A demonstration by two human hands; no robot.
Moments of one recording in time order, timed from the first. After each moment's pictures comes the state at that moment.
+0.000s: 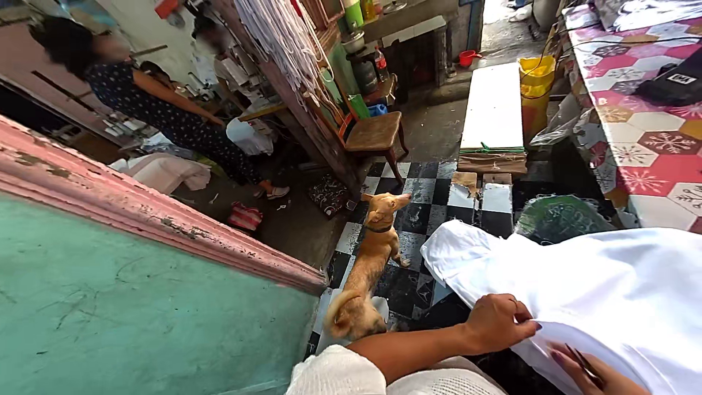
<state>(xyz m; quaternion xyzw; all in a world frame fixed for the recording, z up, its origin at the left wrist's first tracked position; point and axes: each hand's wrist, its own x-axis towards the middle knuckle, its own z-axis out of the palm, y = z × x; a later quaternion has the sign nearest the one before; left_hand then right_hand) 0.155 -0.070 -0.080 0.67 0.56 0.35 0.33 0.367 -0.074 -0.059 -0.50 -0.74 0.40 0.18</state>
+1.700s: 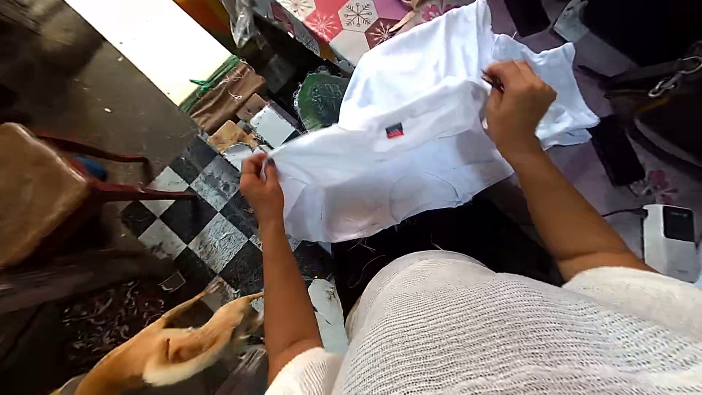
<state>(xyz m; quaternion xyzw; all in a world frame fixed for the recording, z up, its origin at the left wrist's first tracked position) 0.035 0.089 -0.100 0.69 0.55 0.39 0.27 0.452 -0.031 -0.002 -0.82 -0.52 -0.07 0.22</state>
